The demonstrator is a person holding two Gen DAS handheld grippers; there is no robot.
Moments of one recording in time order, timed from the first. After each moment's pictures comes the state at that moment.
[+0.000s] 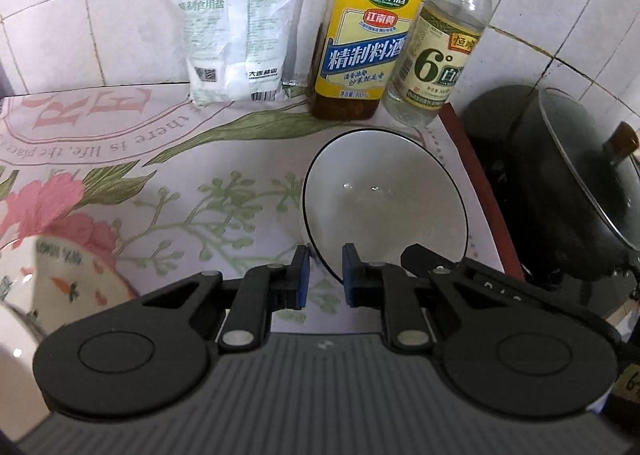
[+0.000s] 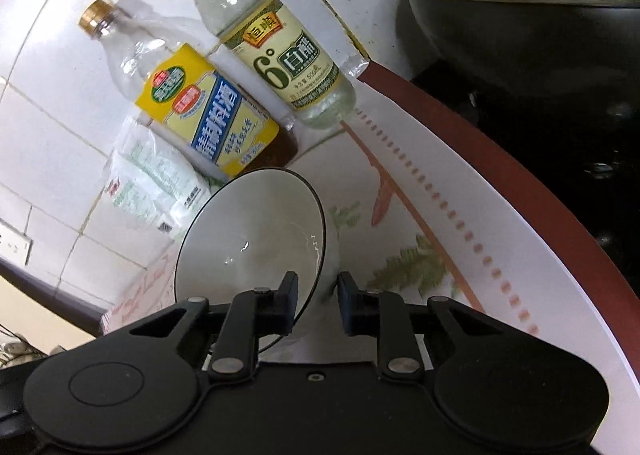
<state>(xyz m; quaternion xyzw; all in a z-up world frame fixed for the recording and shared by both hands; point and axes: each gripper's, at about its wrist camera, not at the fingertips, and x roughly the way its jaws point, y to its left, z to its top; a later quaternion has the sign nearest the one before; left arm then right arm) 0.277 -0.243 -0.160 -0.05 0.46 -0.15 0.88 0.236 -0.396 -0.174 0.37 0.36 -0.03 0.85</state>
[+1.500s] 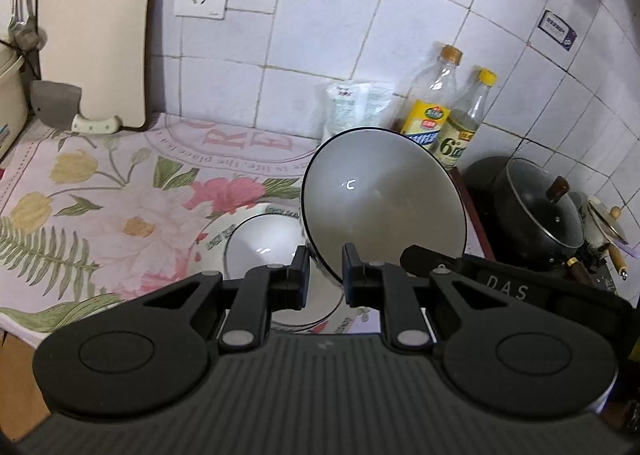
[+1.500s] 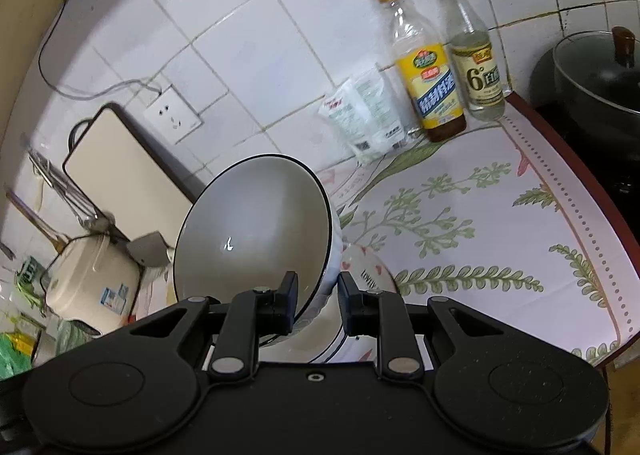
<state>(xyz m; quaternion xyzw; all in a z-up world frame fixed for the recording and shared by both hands) 0.113 -0.049 -0.036 -0.11 0.38 -0.12 0.91 0.110 -0.232 -0.027 0.26 0.37 0.08 0.89</state>
